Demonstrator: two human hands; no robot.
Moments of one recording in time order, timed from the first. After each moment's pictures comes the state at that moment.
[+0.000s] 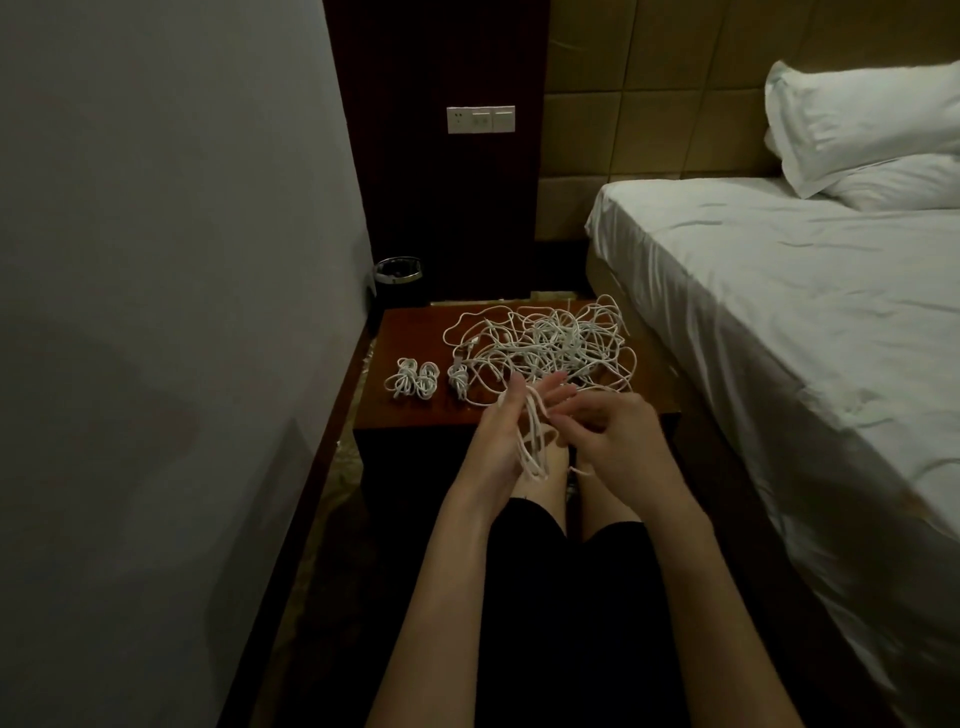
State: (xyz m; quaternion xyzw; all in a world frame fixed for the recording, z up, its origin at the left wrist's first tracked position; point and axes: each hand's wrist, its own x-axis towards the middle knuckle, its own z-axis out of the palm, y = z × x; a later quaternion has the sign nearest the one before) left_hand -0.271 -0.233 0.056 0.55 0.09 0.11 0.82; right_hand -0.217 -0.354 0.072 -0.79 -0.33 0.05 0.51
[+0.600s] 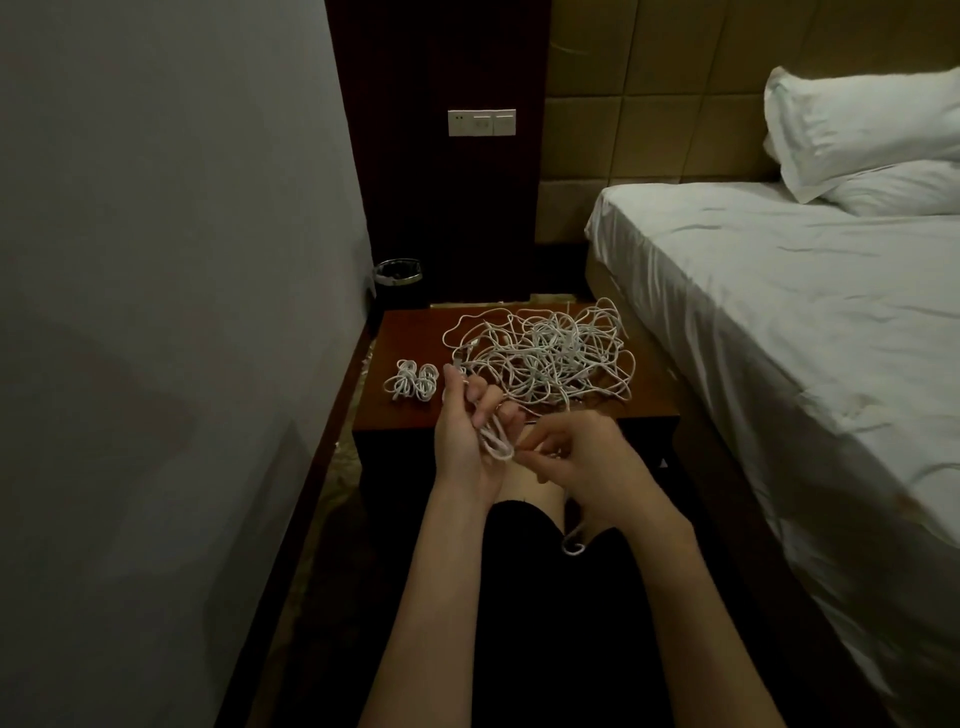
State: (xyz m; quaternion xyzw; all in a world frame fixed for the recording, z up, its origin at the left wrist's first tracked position) left_hand -0.276 -0.223 0.068 0.26 0.11 0.23 0.93; right_hand -0.224 -0.345 0.068 -0.82 -0.40 0.09 0.40
